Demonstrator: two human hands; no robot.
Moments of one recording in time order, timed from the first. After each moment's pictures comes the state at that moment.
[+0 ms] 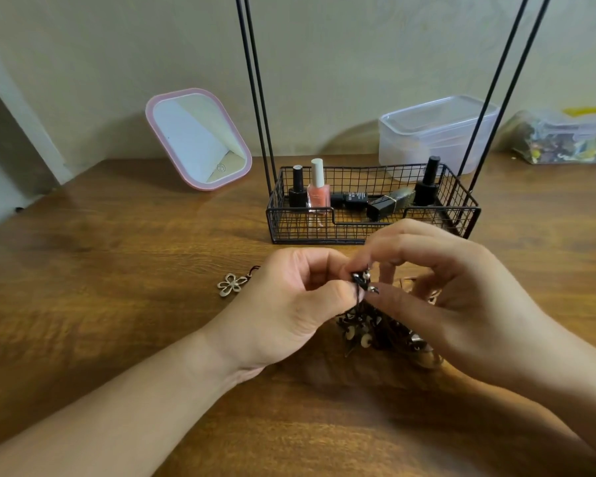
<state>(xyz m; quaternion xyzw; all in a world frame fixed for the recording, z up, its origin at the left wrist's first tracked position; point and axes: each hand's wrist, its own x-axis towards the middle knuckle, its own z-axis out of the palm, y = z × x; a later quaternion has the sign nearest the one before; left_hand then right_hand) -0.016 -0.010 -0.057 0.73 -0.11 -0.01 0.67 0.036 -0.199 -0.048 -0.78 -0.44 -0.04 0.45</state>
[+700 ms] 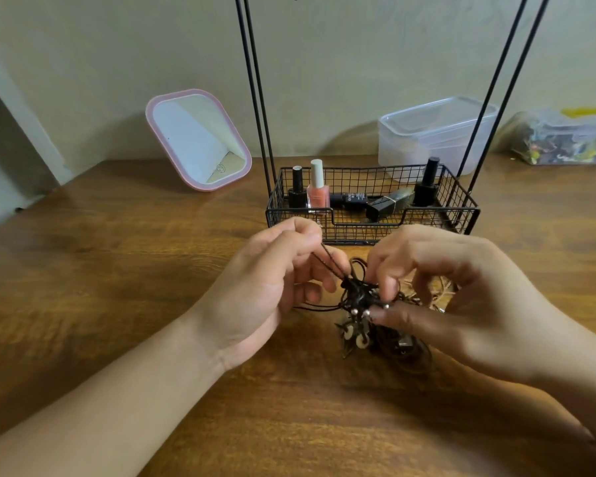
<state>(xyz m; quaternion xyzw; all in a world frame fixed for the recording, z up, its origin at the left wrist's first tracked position) -0.013 0.001 -0.048 0.65 -0.05 0.01 0.75 0.043 -0.206 -0.045 -0.74 -0.51 -0.05 0.43</state>
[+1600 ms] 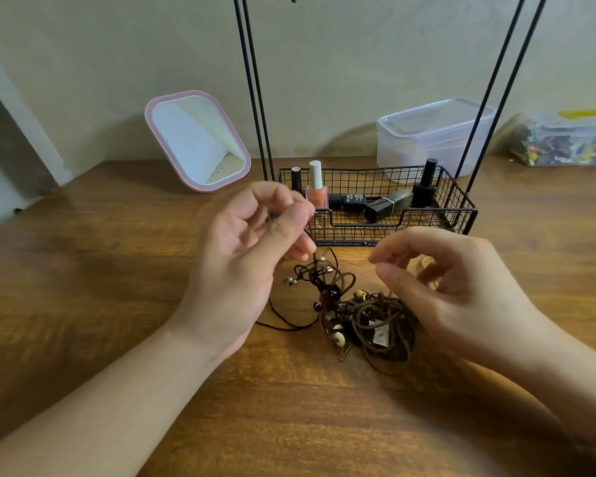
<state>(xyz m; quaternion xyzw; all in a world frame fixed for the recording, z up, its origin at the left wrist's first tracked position) -0.012 0.007 -0.044 0.64 -0.12 0.21 0.73 0.049 -0.202 -0.059 -0.82 -0.36 -0.09 0.44</state>
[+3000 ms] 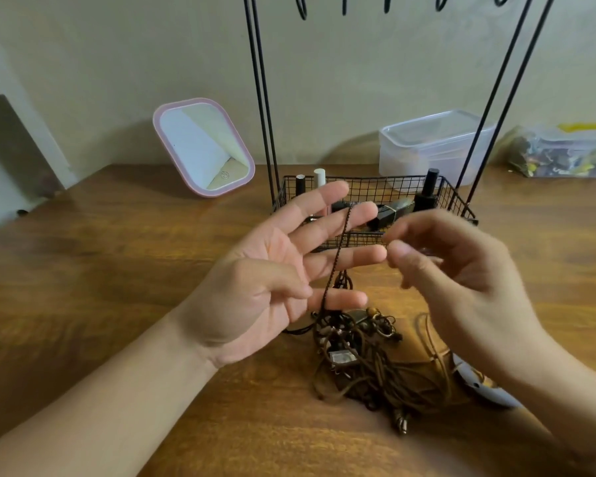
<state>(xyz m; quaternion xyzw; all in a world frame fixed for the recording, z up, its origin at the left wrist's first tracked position) -0.014 0.012 -0.041 0.53 -0.23 -0.08 0.81 0.043 -0.192 -0.055 -0.74 -0.35 -0.11 0.57</state>
